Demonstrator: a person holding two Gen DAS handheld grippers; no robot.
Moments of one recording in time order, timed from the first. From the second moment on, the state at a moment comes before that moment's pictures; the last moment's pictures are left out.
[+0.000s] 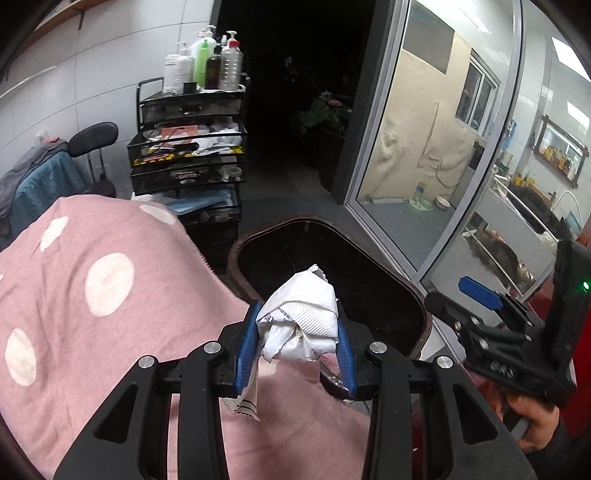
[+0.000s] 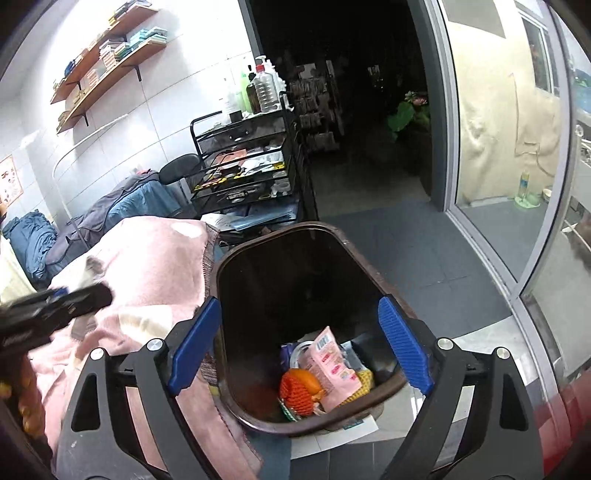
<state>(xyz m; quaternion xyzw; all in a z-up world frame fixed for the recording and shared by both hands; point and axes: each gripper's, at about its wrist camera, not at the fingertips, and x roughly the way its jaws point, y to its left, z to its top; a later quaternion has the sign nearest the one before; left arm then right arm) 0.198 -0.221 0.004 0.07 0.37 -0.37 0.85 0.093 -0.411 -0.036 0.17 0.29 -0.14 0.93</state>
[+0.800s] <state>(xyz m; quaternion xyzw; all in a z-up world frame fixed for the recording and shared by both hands) 0.178 -0.230 0.015 0.08 0.31 -0.36 0.88 0.054 -0.430 -0.042 0.19 0.27 -0.19 0.92</state>
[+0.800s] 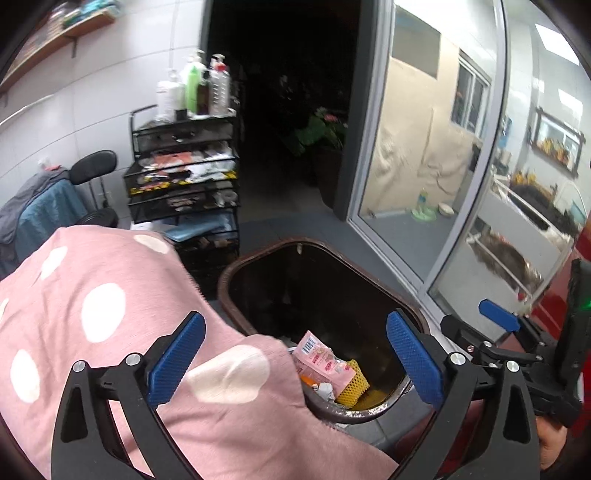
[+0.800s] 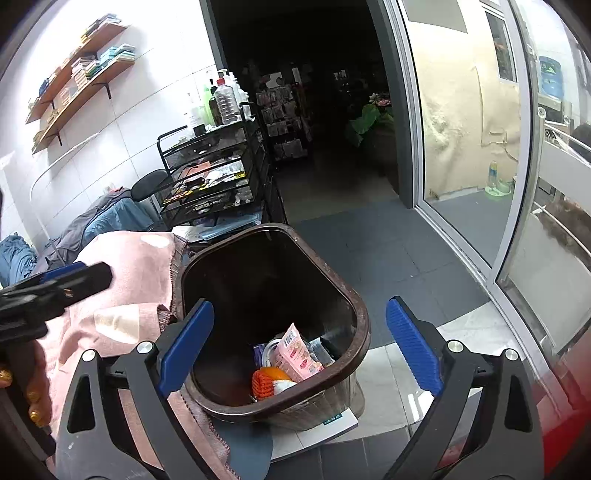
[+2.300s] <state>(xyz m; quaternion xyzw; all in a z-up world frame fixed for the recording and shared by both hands) 0.066 -0.052 0.012 0.00 0.21 -0.11 0.97 0.017 -0.257 0.002 0.08 0.17 -0.02 0.98</state>
